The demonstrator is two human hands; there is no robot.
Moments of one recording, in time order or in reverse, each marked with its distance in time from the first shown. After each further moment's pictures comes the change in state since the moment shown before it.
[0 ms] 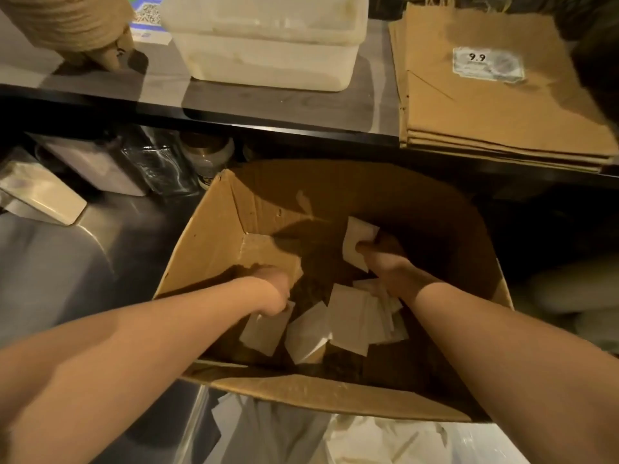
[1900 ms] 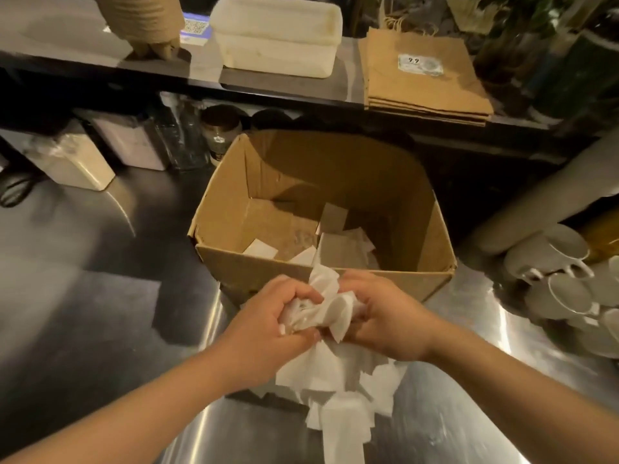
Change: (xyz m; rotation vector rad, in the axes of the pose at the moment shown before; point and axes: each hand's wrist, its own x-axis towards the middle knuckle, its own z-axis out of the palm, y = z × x) left_hand -0.240 0.007 0.137 -0.786 0.443 0.559; right_hand -0.289 0.076 -0.025 -0.689 -0.371 -0.686
